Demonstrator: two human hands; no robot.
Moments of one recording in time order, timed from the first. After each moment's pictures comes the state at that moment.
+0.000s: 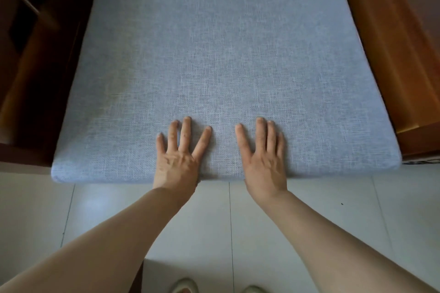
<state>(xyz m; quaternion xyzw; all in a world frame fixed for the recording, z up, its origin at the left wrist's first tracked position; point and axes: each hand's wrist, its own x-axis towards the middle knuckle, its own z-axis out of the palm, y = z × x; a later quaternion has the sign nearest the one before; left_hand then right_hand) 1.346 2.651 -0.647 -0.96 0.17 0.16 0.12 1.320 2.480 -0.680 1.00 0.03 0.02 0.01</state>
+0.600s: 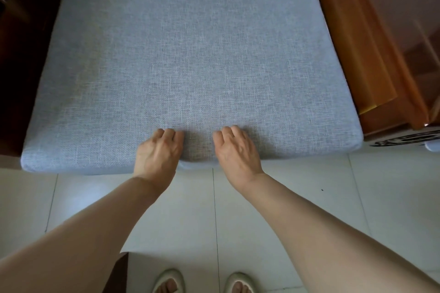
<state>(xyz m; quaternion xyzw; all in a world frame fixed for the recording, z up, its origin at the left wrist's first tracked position) 1.334 2.636 -0.643 -0.98 0.22 0.01 0.00 1.314 2.471 -0.660 0.99 0.12 0.08 -0.02</state>
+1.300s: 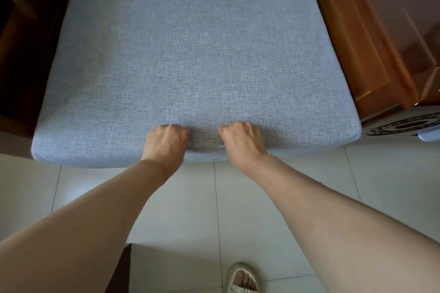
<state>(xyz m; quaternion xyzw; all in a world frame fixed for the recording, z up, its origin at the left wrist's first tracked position) 1.320 2.632 -0.626 -0.97 0.17 0.13 0.08 1.304 2.474 -0.619 0.99 0.11 -0.12 -0.01</state>
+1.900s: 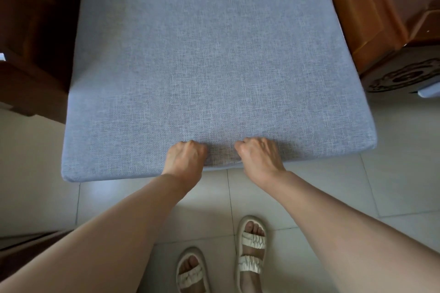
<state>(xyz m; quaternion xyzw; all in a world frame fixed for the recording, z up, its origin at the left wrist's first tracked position) 1.190 2.647 -0.612 -0.95 0.21 0.22 0.04 1.166 2.490 -0.608 0.98 0.10 -0.18 -0.05</state>
